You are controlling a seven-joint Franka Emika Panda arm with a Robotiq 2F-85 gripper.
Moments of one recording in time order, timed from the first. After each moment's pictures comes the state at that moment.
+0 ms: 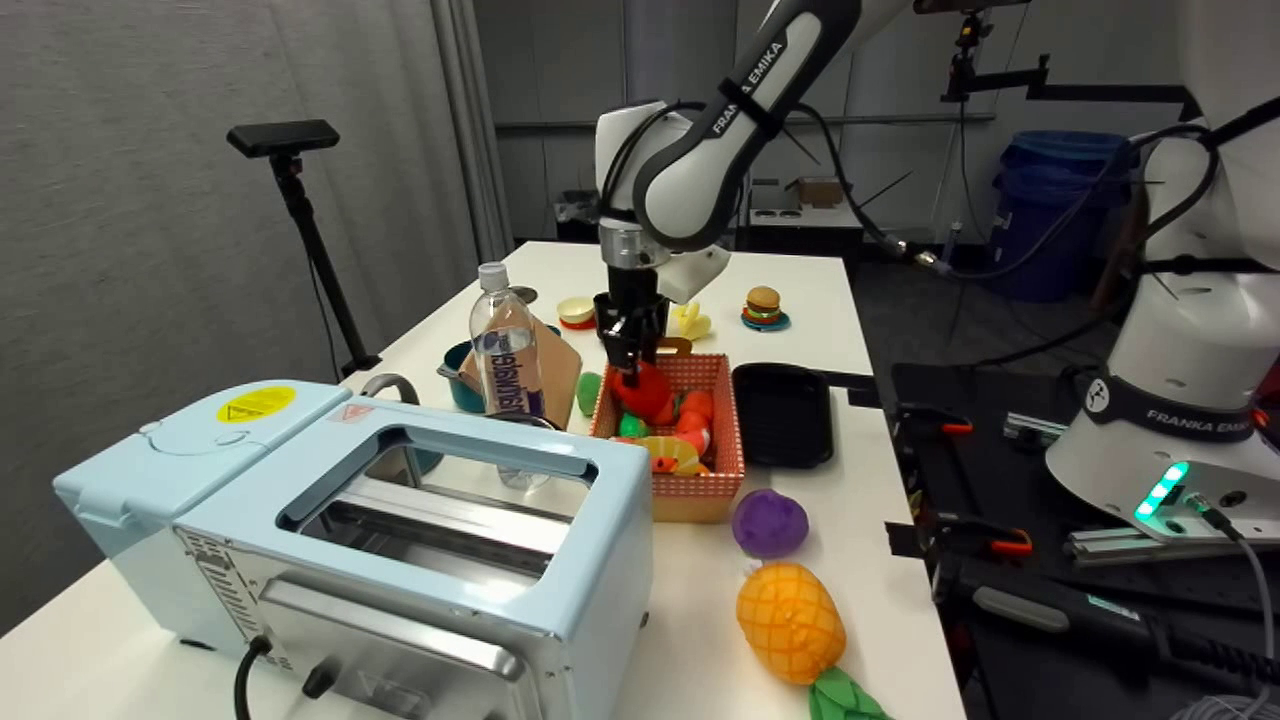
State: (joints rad) arm -0.03 0.42 -0.05 -2.09 0.02 2.53 0.18
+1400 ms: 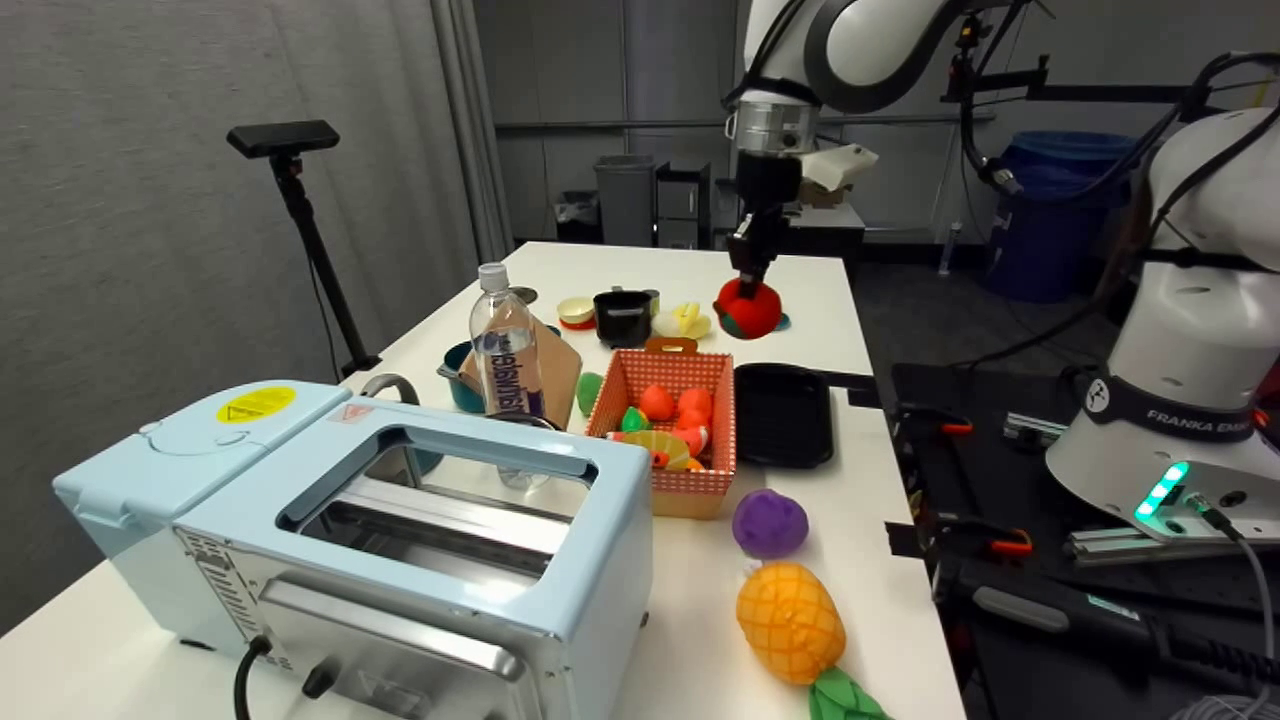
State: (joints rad) arm -0.08 -0.24 -0.11 -2.59 0.02 2.43 0.19
